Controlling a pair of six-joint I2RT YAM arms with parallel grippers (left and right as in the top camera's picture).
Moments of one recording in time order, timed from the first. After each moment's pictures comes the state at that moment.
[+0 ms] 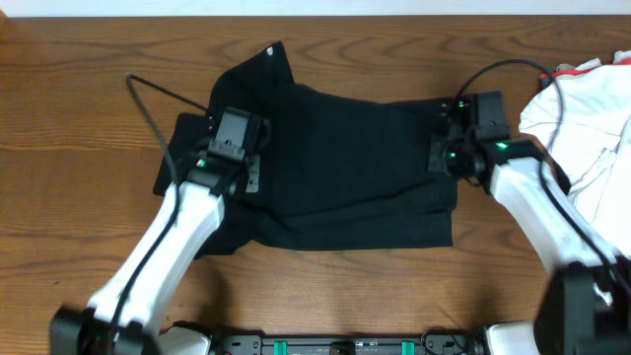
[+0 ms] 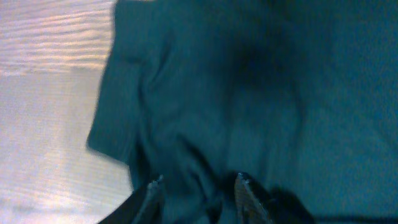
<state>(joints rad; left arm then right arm) -0.32 1.44 1.03 -0.74 -0.34 -0.21 0.14 1.61 1.02 -0.53 -0.14 0.27</state>
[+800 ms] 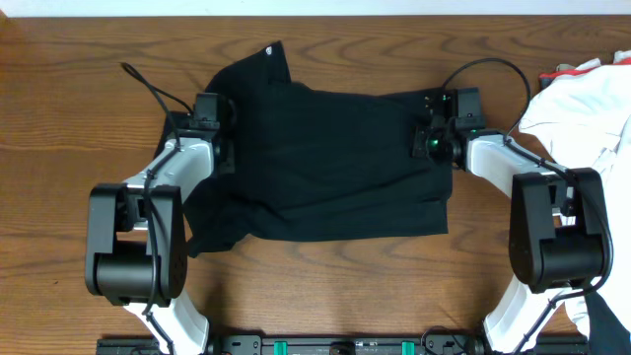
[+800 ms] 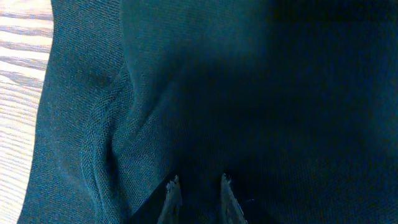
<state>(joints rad) -0.06 1.89 1.07 -0.44 -0.31 -0.11 0.10 1.96 1.08 -0.20 -0.23 0.28</state>
